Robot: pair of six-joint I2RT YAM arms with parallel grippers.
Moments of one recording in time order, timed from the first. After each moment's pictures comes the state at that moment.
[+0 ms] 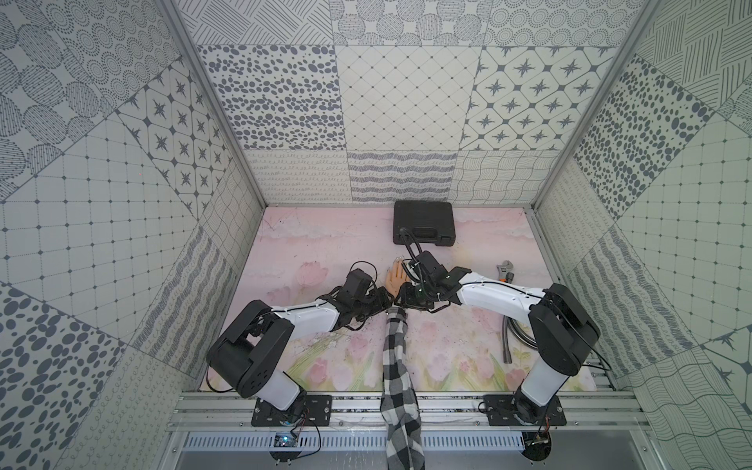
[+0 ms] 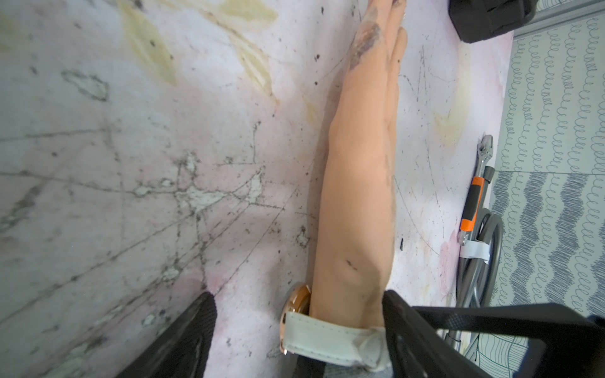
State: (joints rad) left arm -0.61 1.54 0.63 0.07 0.21 -0.95; right arm 0.76 1.72 1.12 -0.42 -0.27 0.76
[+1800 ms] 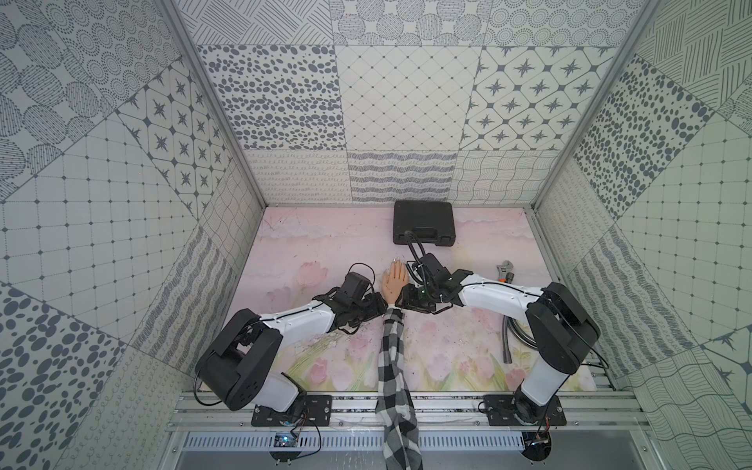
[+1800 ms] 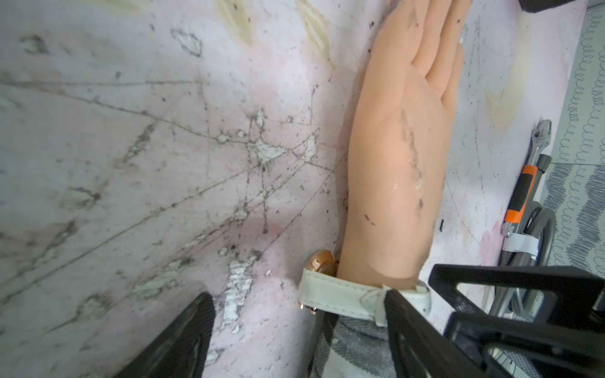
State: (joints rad) left arm -0.62 1.46 0.64 -0.13 0.17 -0.91; right arm 0.74 1.73 1.07 -0.38 -0.30 0.78
